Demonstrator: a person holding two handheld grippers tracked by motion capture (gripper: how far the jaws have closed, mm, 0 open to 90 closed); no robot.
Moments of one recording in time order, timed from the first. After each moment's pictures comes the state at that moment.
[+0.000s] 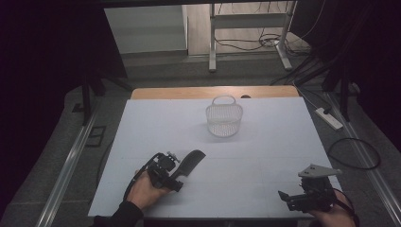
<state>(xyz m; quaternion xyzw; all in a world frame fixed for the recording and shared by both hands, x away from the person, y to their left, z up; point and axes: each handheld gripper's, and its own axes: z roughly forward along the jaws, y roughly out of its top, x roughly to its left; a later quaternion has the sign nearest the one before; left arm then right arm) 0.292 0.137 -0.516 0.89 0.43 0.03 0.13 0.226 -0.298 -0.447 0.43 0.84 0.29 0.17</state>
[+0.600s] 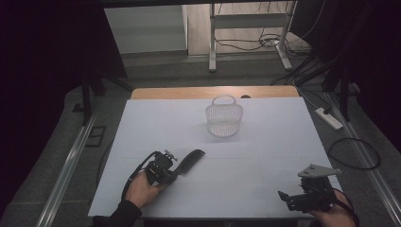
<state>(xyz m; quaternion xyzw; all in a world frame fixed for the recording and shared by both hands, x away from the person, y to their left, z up) 0.292 0.145 -0.509 0.89 0.43 0.03 0.15 0.226 -0.298 -0.447 0.43 0.84 0.28 0.17</state>
